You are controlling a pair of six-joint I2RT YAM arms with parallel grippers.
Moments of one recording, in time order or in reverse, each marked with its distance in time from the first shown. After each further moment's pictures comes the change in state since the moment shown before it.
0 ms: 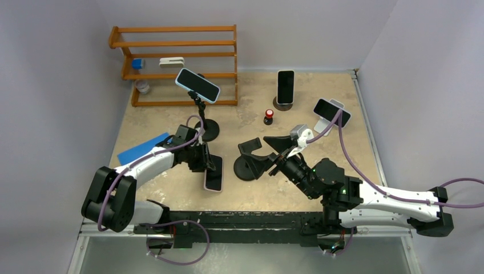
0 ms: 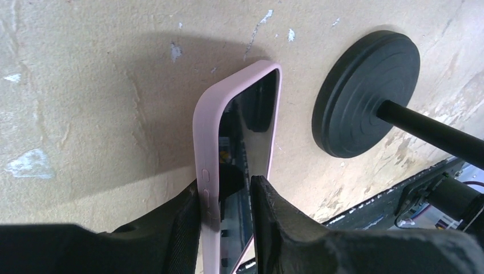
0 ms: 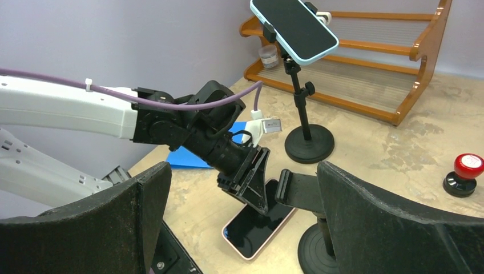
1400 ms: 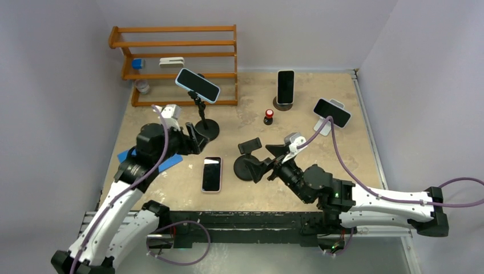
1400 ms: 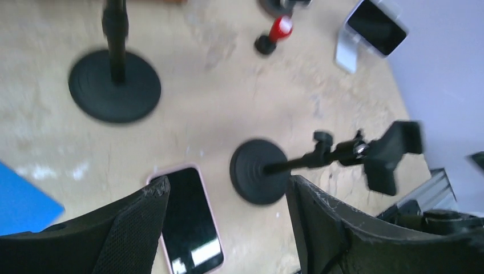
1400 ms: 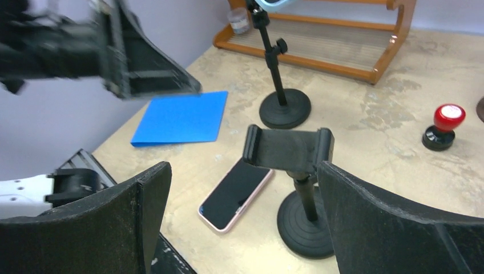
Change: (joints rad) left arm 0.000 -0.562 0.127 -0.083 -0.153 0.102; right arm 0.000 -0.014 -0.113 -0.017 0.067 0.053
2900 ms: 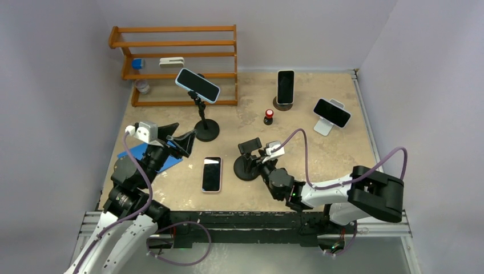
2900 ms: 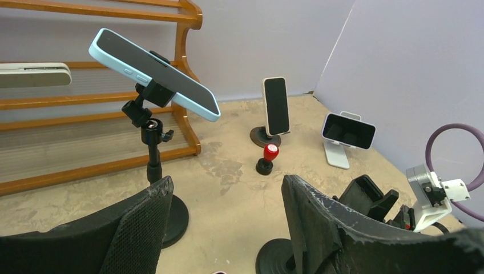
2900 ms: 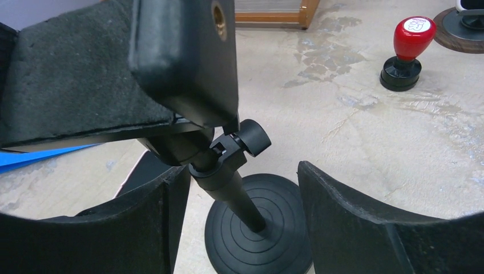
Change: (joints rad) left arm -0.103 -0.383 -0.146 0.401 -0.208 0.249; right arm -0.171 0.613 -0.322 0.815 0.112 0.032
